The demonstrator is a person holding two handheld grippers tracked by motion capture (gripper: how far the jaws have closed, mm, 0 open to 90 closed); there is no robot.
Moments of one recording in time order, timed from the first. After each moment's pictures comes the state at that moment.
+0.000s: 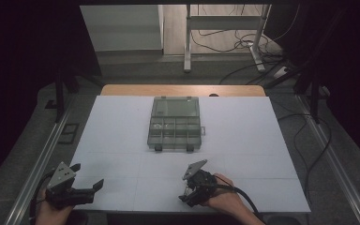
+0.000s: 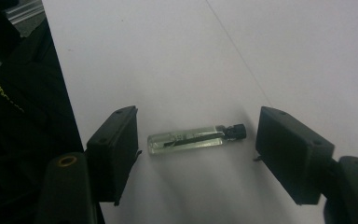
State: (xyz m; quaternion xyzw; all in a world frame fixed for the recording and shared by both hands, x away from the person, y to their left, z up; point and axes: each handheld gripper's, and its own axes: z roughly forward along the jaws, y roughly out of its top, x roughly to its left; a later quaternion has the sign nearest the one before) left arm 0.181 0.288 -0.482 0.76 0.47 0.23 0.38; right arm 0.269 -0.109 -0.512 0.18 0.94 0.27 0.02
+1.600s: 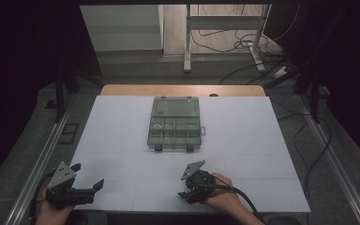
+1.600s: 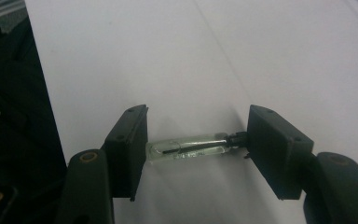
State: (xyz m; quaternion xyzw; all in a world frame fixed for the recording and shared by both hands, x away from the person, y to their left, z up) left arm 0.181 0.288 -0.482 0.76 0.47 0.23 0.38; right arm 0.271 -0.106 -0.513 0.17 0.94 0.27 0.05
